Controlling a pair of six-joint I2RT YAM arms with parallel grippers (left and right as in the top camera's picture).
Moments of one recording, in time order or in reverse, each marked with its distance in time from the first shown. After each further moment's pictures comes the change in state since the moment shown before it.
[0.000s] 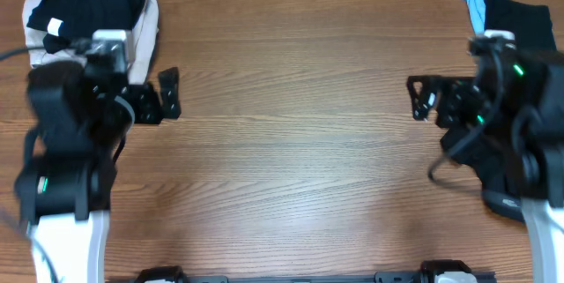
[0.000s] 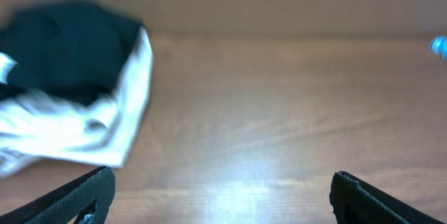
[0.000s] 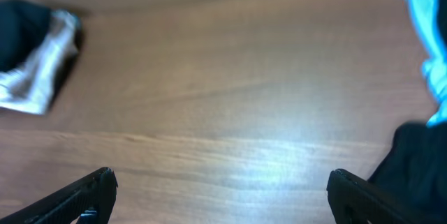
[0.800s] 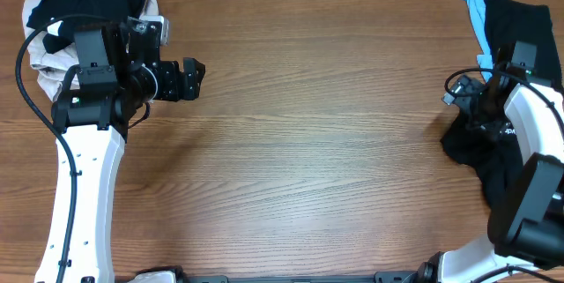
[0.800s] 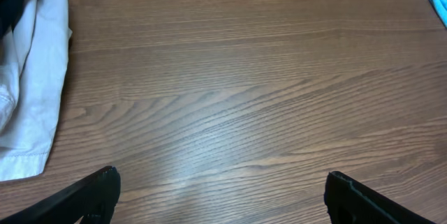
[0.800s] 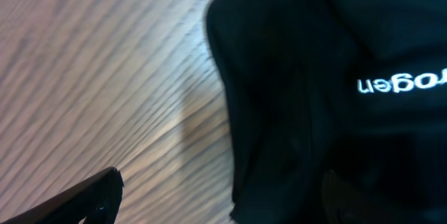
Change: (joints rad) left arm 0.000 0.288 0.000 0.065 0.169 0.056; right arm -0.334 0.606 -0.184 0.263 0.236 0.295
